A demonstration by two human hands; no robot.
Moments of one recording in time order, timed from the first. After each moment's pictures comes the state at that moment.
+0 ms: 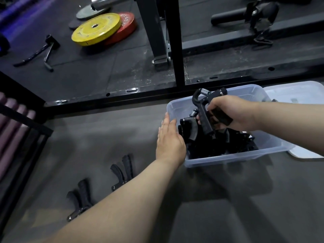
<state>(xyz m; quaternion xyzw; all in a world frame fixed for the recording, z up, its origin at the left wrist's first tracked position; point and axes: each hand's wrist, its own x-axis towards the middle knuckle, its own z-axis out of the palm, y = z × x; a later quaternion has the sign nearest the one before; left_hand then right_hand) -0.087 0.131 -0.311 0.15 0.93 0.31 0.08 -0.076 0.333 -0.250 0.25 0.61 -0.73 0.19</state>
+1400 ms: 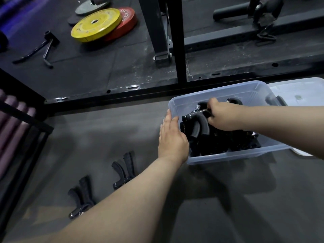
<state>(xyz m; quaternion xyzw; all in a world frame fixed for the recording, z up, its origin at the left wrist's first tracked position) -0.088 0.132 -0.318 0.14 0.93 0.32 0.08 -0.081 0.317 -0.259 0.12 0.96 -0.16 0.20</state>
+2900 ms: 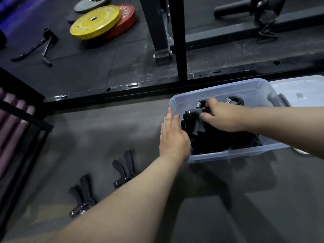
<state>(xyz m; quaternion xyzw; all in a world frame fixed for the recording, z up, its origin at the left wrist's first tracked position) -0.088 0.131 -0.318 0.13 0.93 0.33 0.08 -0.077 0.316 -0.264 0.11 0.95 -0.21 0.19</state>
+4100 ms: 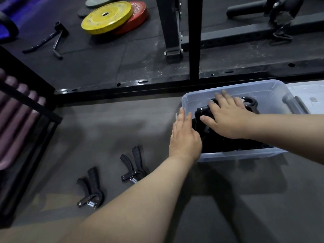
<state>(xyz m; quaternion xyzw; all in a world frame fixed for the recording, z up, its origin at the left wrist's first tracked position) -0.080 0.118 -0.315 0.15 0.92 0.35 0.11 -0.078 0.280 -0.271 0.04 0.99 -0.04 0.13</state>
